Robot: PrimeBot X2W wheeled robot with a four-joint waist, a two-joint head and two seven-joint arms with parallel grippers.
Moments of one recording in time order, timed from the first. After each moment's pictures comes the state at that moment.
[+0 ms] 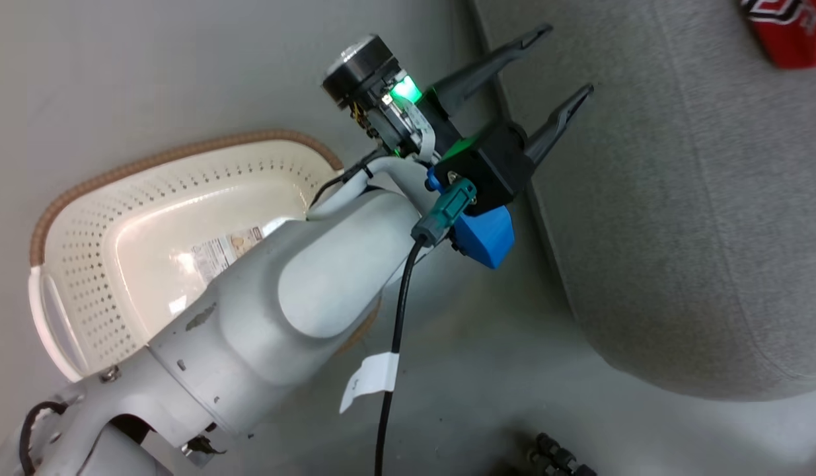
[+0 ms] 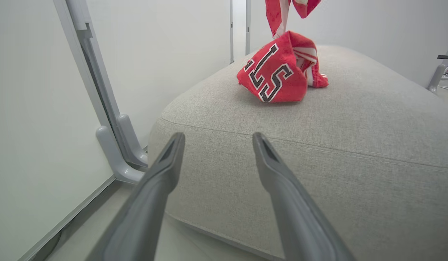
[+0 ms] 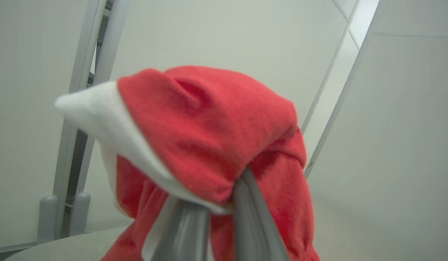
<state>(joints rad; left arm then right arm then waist) -1.08 0.09 -1.02 0.54 -0.29 -0.03 -0.26 -0.92 -0.45 -0.49 0.34 0.15 0.13 -0.26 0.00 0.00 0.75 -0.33</state>
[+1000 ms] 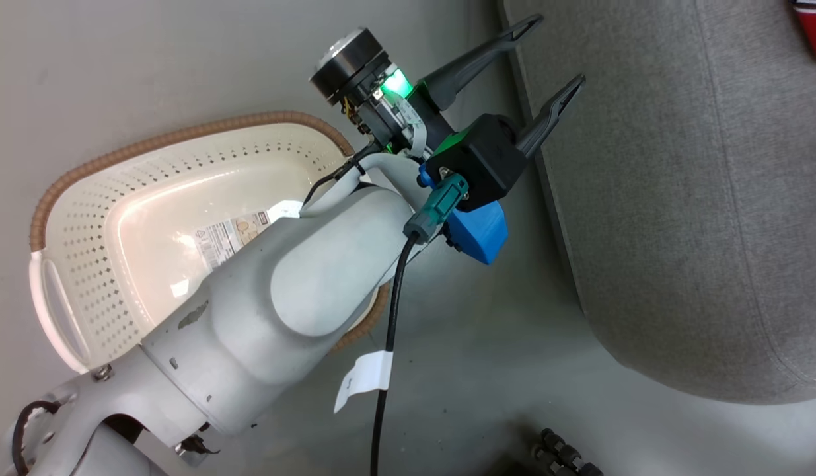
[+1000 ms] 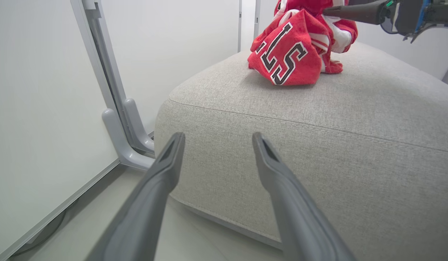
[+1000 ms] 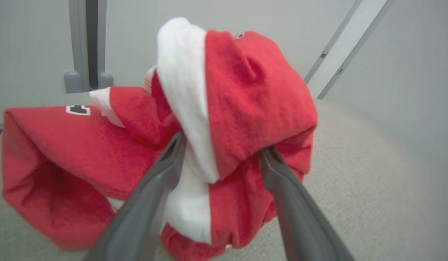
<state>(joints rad) -1.09 0.11 -1.03 0.53 -0.31 -0.01 -0.26 -0.73 -0.37 -0.43 0.52 0.14 0.13 -0.26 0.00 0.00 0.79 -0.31</state>
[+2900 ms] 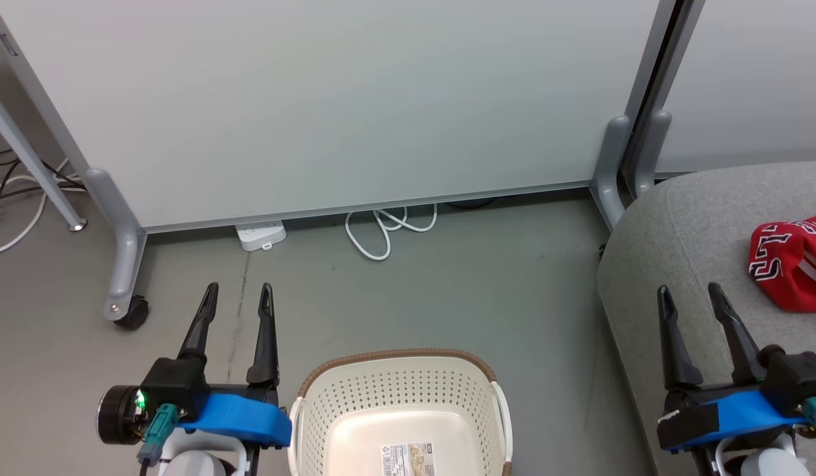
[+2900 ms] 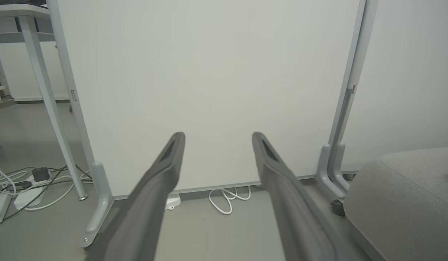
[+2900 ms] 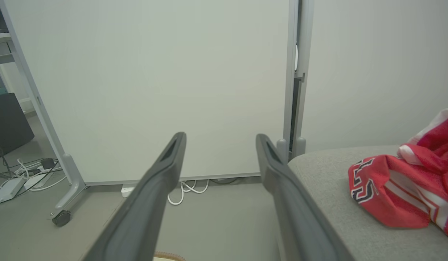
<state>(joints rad) -0.13 0.07 -0.12 0.25 -0.16 -0.05 -0.26 -0.10 -0.10 -0.06 0.22 0.16 0.13 -0.26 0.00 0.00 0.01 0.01</state>
